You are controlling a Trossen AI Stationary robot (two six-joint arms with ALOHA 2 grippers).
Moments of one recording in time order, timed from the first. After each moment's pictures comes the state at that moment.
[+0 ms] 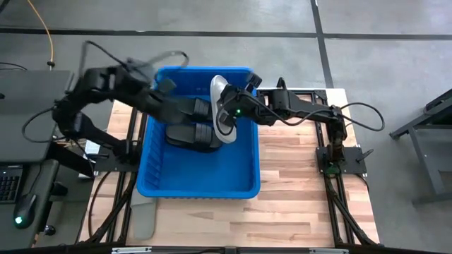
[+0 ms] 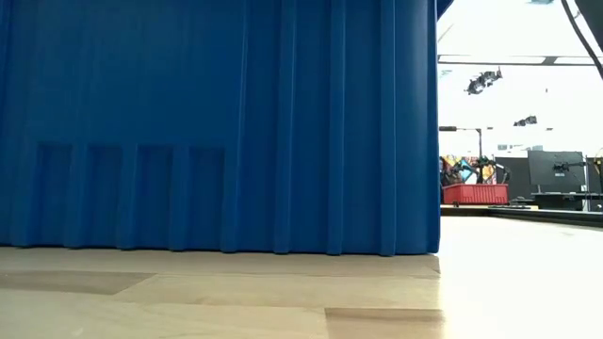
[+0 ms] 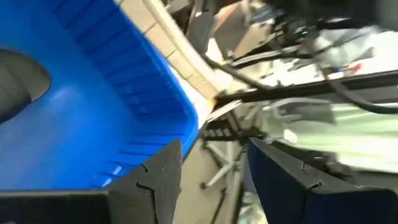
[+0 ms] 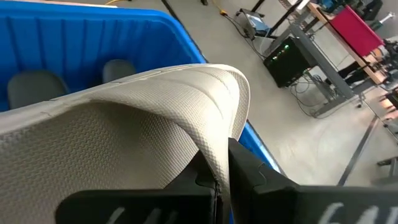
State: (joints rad) left arm 0.25 1.36 2.00 -1.25 0.26 -1.02; right arm 0.00 1.96 2.36 -1.14 0.78 0.03
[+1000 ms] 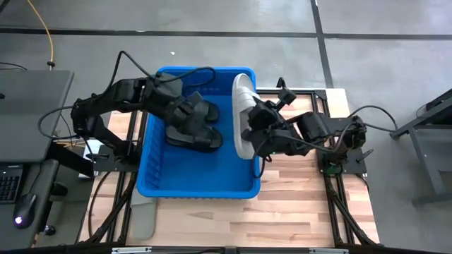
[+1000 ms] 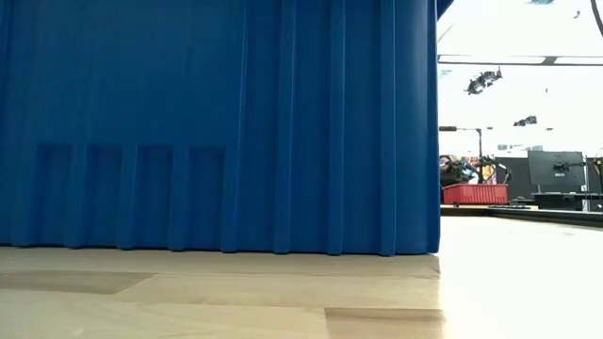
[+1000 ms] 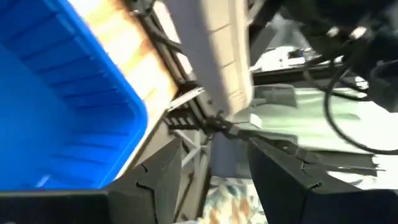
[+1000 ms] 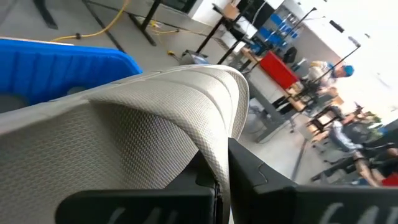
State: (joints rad) left arm 0.11 1.51 2.00 -0.99 0.30 -1.16; right arm 0.30 1.84 2.36 -1.37 1.24 0.20
